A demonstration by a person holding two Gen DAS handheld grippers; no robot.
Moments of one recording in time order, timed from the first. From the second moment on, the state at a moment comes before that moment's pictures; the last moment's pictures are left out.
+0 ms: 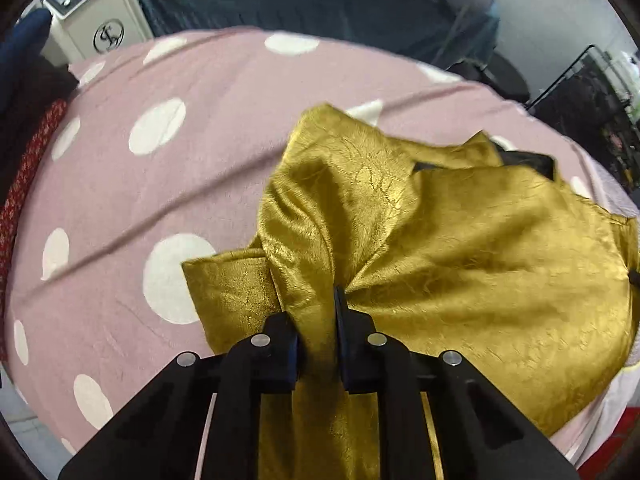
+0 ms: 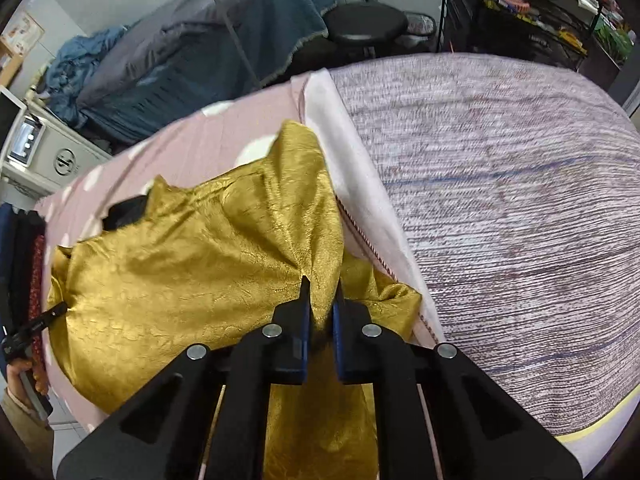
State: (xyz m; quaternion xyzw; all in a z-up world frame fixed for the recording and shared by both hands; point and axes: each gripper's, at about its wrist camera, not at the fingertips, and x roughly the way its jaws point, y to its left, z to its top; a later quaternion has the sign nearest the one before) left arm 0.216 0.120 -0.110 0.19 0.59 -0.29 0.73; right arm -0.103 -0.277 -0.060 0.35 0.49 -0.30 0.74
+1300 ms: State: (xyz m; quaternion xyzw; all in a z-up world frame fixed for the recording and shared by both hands) left arm 0.149 0.283 -0.077 -0.17 0.64 -0.28 0.70; right arm -0.259 -0.197 -0.096 0.64 0.34 -0.26 0.64
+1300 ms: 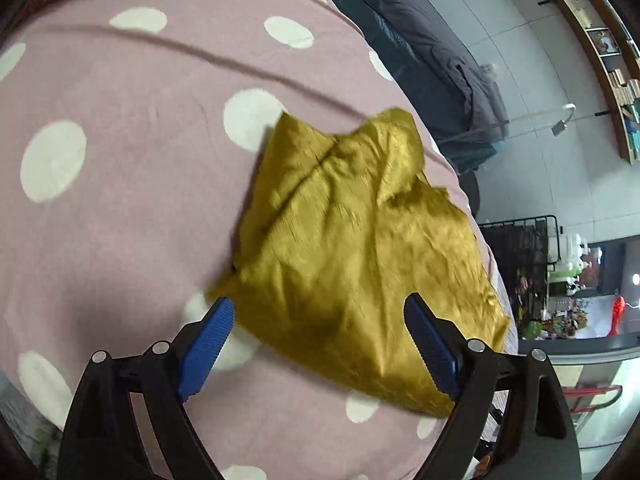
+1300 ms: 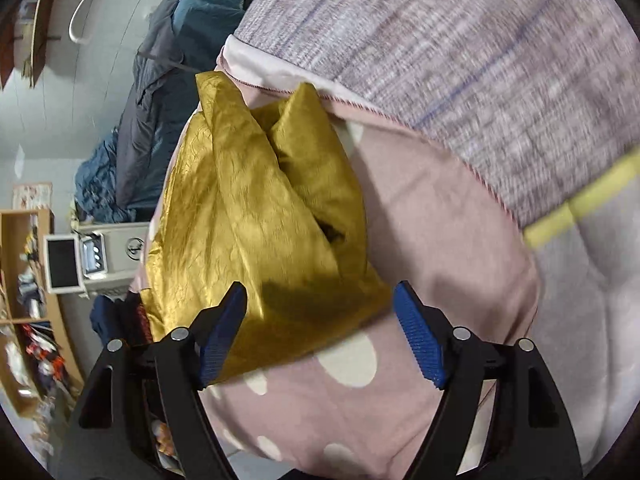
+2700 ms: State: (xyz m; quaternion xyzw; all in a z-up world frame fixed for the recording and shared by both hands) left arm 0.241 0.182 -0.145 0.00 0.68 -0.32 0.66; right arm -0.144 -0.250 -0.122 0.53 0.44 -0.21 0.69
